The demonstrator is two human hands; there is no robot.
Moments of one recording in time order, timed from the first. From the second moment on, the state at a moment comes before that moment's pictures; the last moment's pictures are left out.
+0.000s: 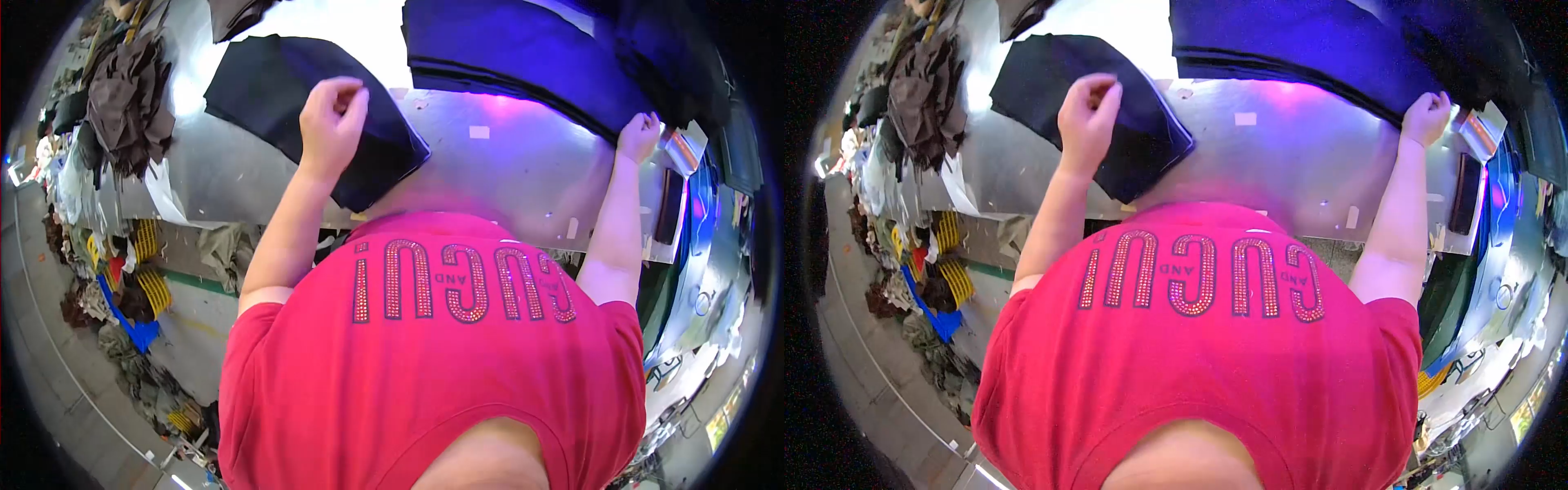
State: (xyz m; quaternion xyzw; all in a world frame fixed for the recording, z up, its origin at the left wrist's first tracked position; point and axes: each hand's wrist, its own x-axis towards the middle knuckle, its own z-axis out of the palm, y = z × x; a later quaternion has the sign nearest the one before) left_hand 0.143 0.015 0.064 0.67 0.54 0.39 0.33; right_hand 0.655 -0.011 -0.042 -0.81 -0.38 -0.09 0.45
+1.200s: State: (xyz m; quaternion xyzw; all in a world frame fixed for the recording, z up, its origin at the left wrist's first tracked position) left_hand 0.076 0.013 0.043 0.31 0.49 0.29 0.76; right_hand 0.278 -0.044 0.061 -0.49 -0.45 0.68 0.30
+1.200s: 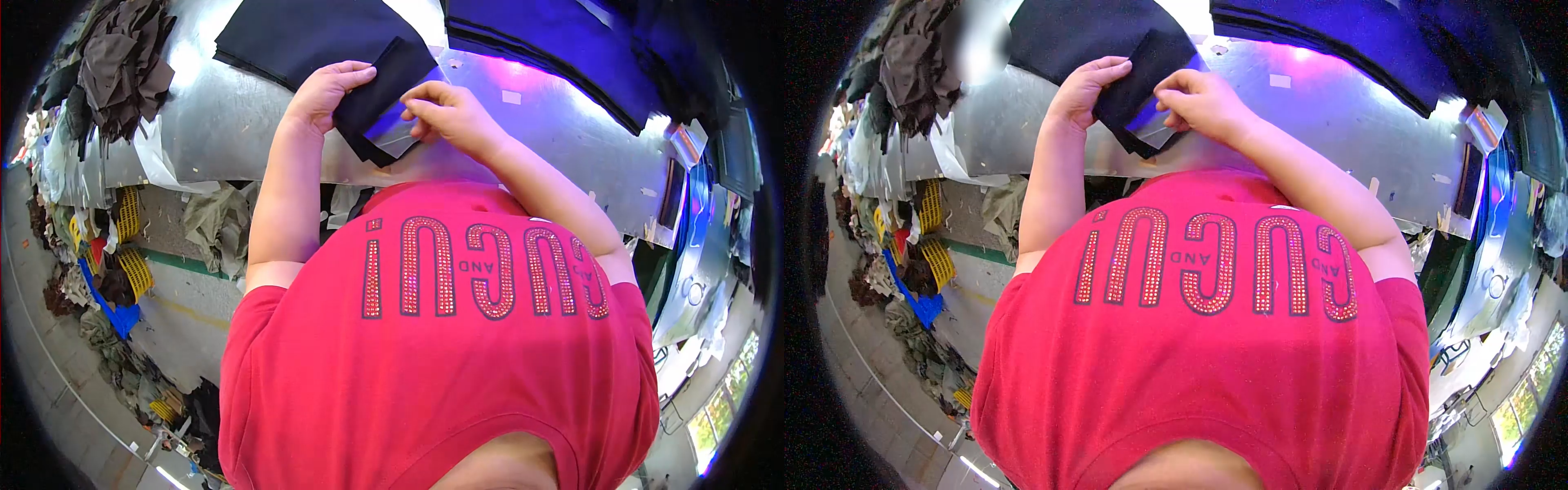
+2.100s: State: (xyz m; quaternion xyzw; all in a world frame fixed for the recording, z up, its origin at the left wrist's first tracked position) left_hand 0.074 0.019 0.035 0.35 0.47 0.27 0.77; right_hand 0.276 -0.051 0.053 -0.54 -0.36 0.73 0.20
